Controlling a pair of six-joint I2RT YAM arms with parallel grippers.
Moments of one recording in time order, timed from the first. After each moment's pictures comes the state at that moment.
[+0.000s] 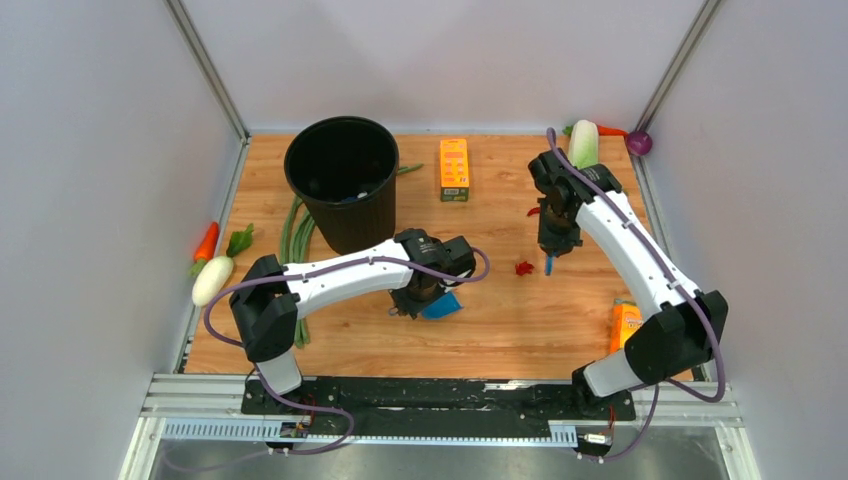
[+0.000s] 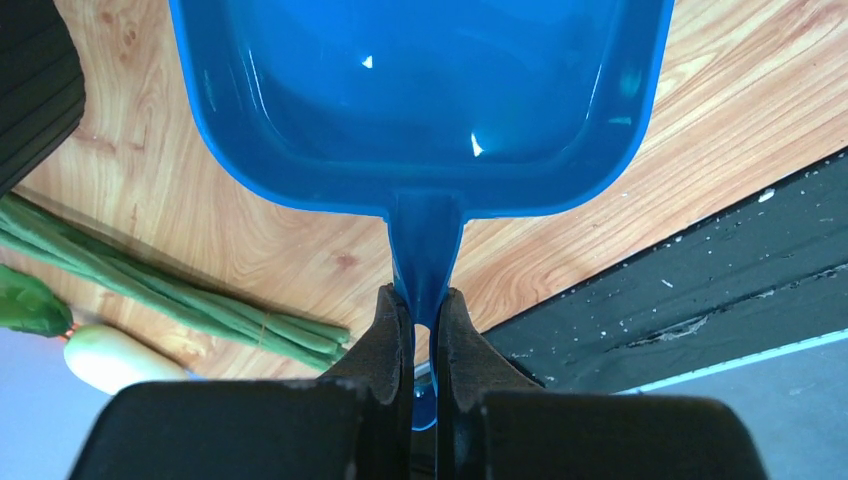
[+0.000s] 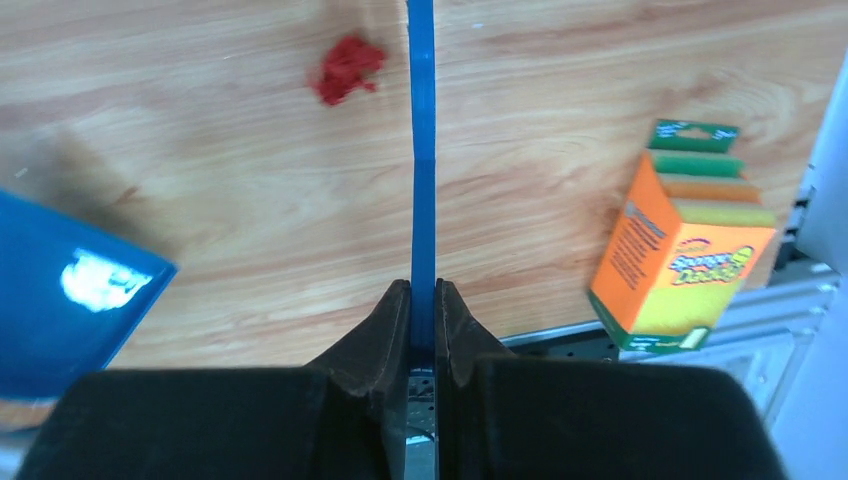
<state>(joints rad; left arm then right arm) -1.08 1.73 1.40 -1.19 -0.19 -0.12 0.40 1.47 1.49 -1.31 0.23 0.48</state>
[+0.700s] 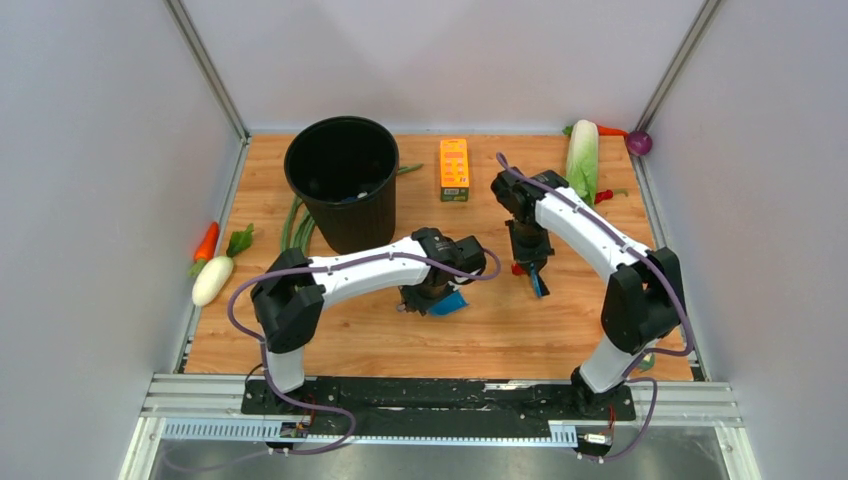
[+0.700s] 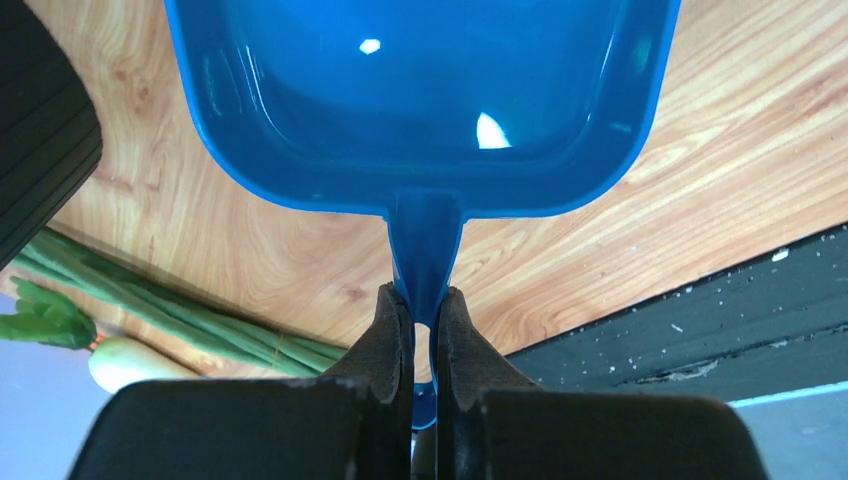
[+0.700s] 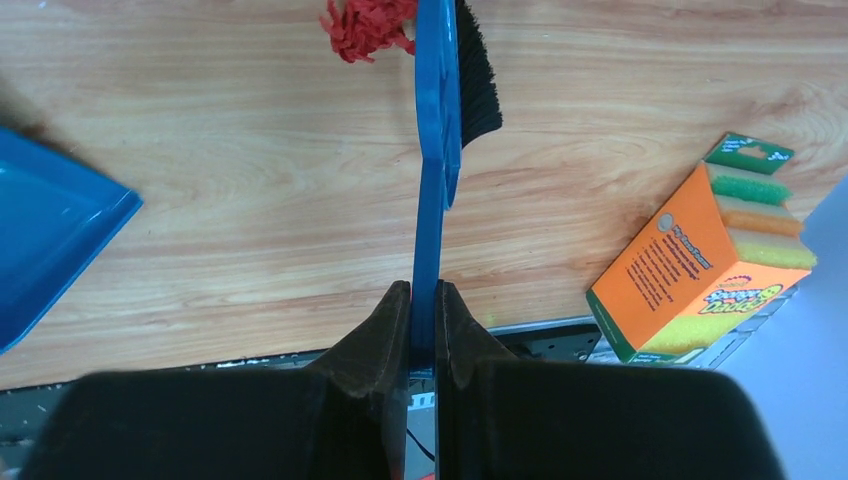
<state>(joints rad) -1.07 1.83 1.46 -1.18 -0.22 -0.10 0.47 1.67 1.41 -1.27 0.21 0.41</state>
